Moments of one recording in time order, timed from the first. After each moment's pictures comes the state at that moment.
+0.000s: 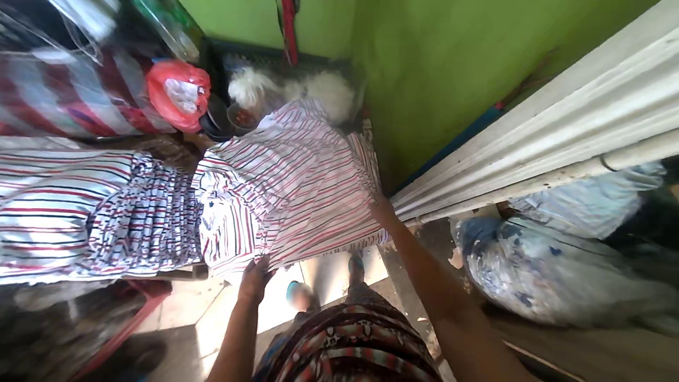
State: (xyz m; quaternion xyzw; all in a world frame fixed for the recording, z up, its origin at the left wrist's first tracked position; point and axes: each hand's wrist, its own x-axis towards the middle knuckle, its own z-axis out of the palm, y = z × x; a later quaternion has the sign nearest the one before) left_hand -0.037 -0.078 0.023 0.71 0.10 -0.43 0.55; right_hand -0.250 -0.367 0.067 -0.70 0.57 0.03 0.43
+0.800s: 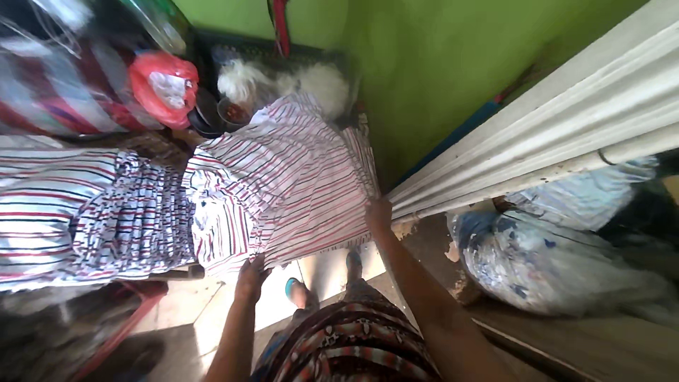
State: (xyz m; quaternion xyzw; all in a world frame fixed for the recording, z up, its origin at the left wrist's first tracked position) left_hand -0.035 -0.079 0.018 0.72 0.10 -0.43 0.53; right_hand -0.245 -0.337 0.056 -0.72 0.62 0.04 0.29
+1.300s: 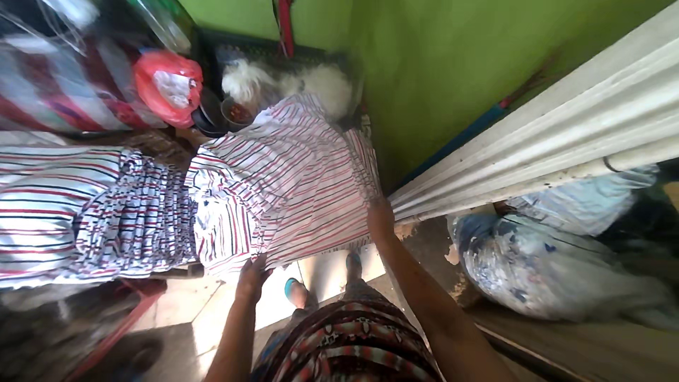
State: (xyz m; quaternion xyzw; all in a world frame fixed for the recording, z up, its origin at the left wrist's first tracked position) left_hand -0.032 -0.078 0.016 0.72 0.10 -0.44 0.53; right_hand -0.244 -0.329 0.068 -0.80 0.56 0.05 0.22
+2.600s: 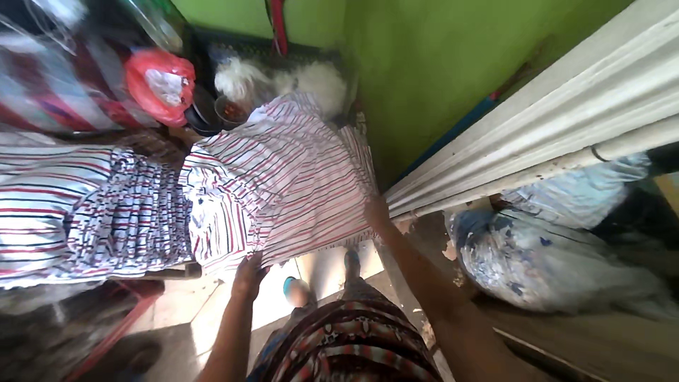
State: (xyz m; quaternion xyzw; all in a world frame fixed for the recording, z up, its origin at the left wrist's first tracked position) left_hand -0.034 -0.079 0.020 0.71 0.11 -0.44 0.54; right_hand -0.247 -0.343 0.072 -0.73 0.59 0.09 0.33
